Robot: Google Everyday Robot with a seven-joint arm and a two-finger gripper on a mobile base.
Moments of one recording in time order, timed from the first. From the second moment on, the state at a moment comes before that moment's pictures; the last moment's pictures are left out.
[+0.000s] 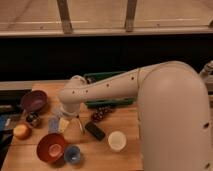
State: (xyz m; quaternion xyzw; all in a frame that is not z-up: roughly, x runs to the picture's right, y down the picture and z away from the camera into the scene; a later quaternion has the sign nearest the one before) arm -0.204 0.166 0.757 -0.35 -0.09 0.20 0.91
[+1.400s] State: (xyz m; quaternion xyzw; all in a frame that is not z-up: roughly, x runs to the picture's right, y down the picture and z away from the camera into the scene) arm -0.167 0.177 0.822 -0.34 0.04 0.35 0.87
